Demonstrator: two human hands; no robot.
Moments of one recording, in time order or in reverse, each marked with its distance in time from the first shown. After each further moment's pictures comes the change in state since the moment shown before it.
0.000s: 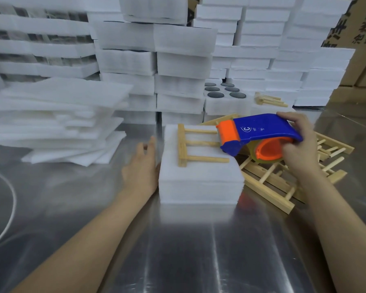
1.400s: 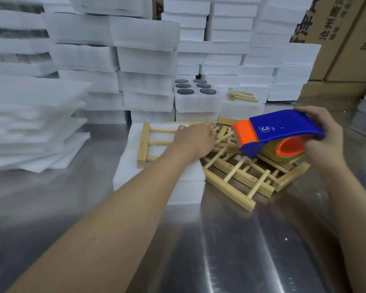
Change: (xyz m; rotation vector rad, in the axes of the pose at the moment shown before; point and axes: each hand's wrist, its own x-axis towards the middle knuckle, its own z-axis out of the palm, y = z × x) left_hand 0.043 0.180 -0.007 -0.150 -0.225 0.391; right_hand 0.011 0.028 -0.105 -0.186 0.039 -0.014
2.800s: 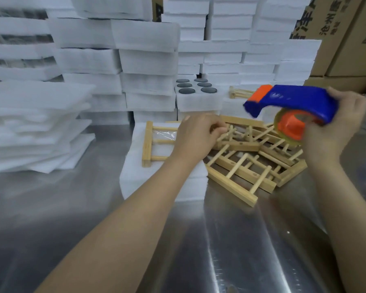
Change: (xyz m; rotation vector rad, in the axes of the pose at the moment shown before) left_hand -0.022 0.003 -0.005 -0.335 0.414 0.238; right_hand 0.001 -0.040 0.016 -0.154 0.481 -0.007
